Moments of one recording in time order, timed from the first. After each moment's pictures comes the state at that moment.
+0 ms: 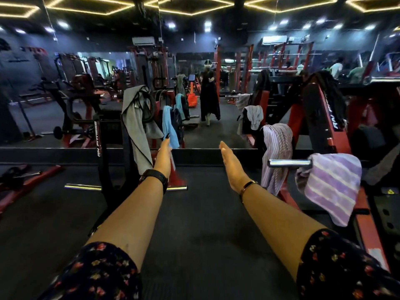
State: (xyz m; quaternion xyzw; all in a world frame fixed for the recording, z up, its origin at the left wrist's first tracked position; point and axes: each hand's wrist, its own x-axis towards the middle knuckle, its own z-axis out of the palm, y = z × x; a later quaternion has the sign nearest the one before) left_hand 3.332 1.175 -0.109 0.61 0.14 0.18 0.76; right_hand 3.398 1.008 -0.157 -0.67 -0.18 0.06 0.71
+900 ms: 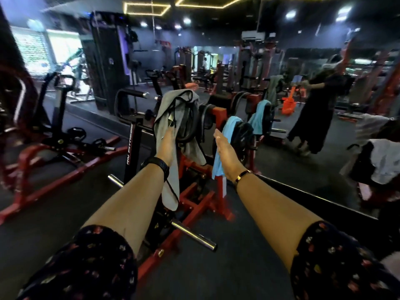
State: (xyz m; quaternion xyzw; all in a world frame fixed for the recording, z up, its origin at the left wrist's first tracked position) left_hand 3.762 1.368 -0.086 0.56 0.26 0.37 0.69; right_hand 3.894 1.274 -0.120 -0.60 -0.37 0.27 0.66
